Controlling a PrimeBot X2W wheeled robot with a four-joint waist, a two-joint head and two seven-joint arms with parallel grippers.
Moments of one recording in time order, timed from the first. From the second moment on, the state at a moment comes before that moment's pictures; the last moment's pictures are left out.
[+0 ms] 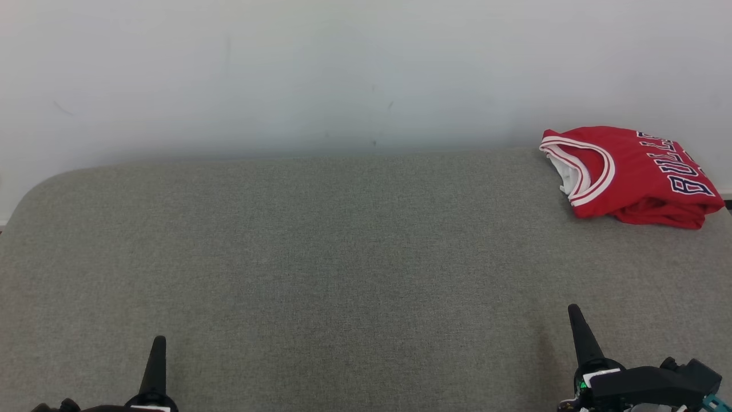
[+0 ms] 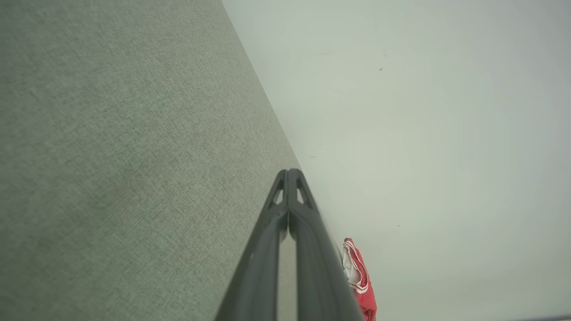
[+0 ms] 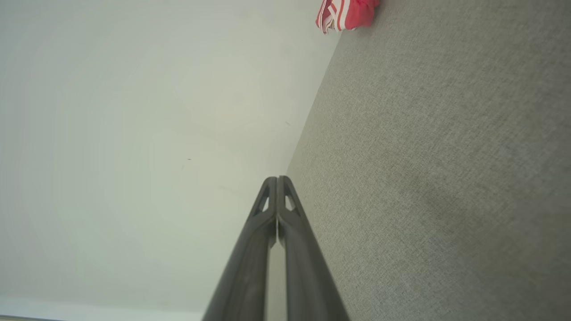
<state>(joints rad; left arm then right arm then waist) -0.04 0.07 0.09 0.22 -1.26 -0.11 0.03 -0.04 -0.06 -0.07 0.22 1.26 0.13 0.01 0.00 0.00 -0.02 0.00</state>
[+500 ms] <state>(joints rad) -0.06 0.07 0.10 0.23 -1.39 -0.11 0.06 -0.07 -0.06 -0.08 0.23 1.39 0.13 0.05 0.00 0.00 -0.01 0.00</state>
